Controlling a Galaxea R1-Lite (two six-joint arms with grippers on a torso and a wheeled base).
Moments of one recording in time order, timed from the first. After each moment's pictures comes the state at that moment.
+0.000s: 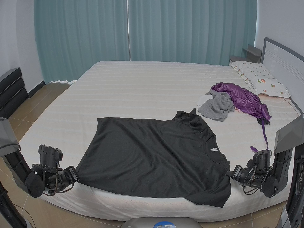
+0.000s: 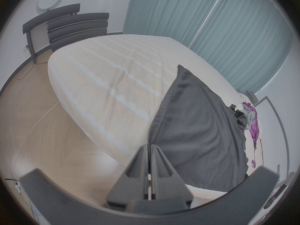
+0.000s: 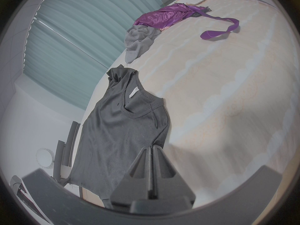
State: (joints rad) left arm -0.11 1.90 -0.28 -0.77 0.10 -0.66; right arm 0.11 2.31 -0.20 -1.42 0.20 0.74
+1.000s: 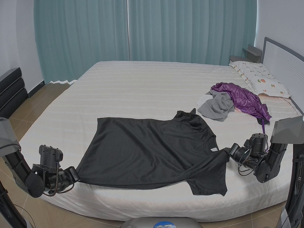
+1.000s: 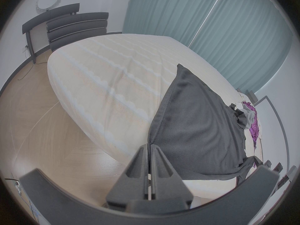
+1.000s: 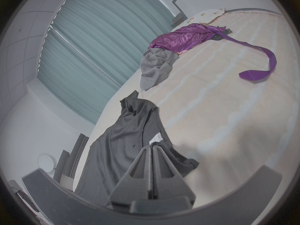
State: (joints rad) left arm -0.11 1.90 -0.28 -0.77 0.09 -0.66; right arm 0.08 2.34 -0.52 -1.37 0.16 0.74
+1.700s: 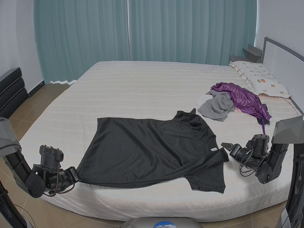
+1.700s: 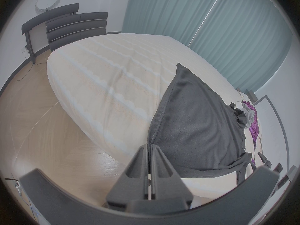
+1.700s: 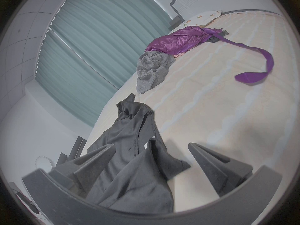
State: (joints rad) left arm -0.12 1.90 -0.28 -0.77 0.09 -0.67; right arm 0.07 2.35 -0.50 -1.39 0.14 0.74
